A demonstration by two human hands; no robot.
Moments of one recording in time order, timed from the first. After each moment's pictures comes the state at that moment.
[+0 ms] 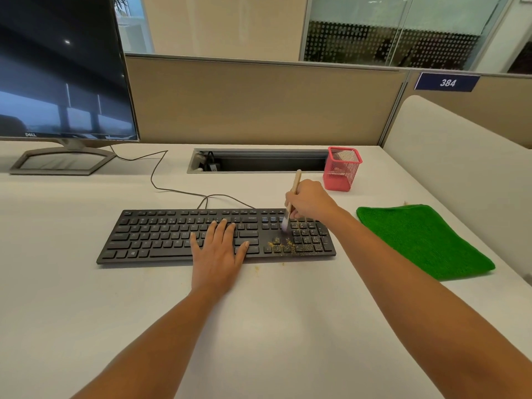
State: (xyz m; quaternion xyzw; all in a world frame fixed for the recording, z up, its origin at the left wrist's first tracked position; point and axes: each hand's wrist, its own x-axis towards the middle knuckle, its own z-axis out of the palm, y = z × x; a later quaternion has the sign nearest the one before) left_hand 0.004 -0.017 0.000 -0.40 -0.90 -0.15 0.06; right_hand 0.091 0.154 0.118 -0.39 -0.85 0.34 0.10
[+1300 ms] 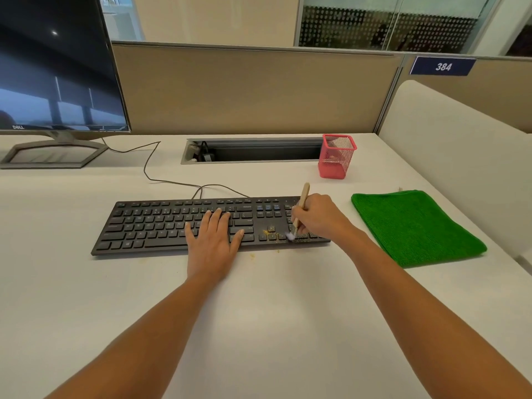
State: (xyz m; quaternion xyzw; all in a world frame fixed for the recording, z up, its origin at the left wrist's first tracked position) left_hand 0.005 -0.018 0.003 -0.40 -0.91 -0.12 0.06; right_hand 0.142 0.135 0.097 -0.37 -0.85 0.35 0.11
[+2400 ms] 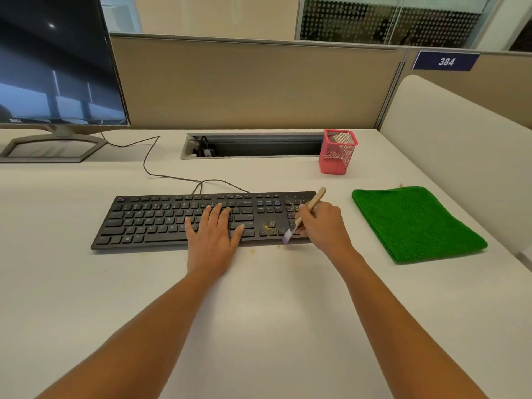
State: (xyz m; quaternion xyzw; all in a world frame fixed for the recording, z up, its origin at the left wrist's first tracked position) left_hand 0.006 -0.019 0.004 -0.40 -0.91 -0.13 0.06; right_hand 0.153 0.118 0.071 -0.41 -0.80 0.37 0.24
